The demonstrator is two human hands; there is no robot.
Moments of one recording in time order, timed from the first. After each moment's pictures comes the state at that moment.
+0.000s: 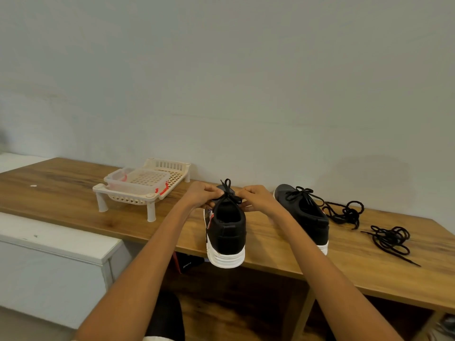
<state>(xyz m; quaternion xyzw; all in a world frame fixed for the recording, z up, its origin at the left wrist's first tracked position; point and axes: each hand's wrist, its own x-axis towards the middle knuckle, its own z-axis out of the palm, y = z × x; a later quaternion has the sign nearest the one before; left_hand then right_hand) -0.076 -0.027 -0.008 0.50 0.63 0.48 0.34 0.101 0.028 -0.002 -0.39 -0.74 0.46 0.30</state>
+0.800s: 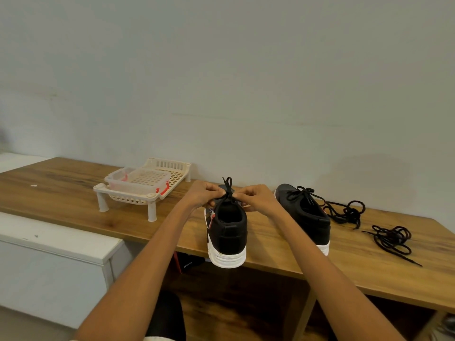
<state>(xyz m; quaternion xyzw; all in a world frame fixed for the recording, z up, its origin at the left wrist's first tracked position) -0.076 -0.028 -0.007 0.52 0.64 0.47 0.31 0.101 0.024 -0.004 -0.36 -0.75 0.45 0.32</state>
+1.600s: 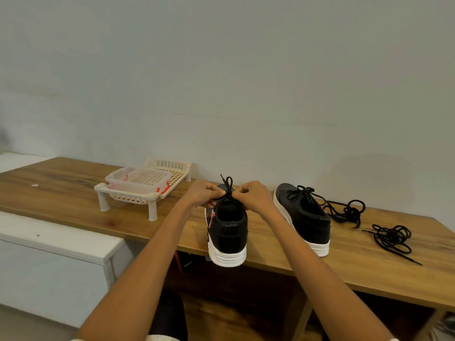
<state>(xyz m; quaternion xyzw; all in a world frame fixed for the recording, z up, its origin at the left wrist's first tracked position) -0.074 -0.028 -0.003 0.52 0.65 0.45 0.32 0.084 0.018 0.002 -0.45 -0.80 0.27 0.29</state>
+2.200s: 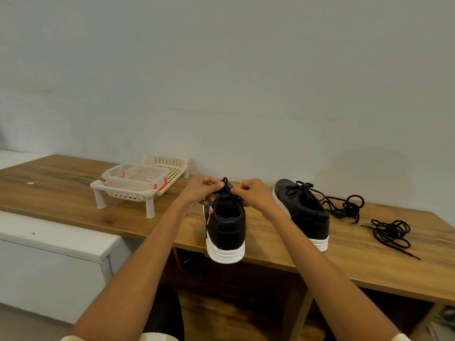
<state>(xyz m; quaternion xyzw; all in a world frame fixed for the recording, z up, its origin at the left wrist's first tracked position) -0.074 -0.031 -0.006 0.52 0.64 0.48 0.30 0.090 0.018 0.000 -0.43 -0.78 0.33 0.31</state>
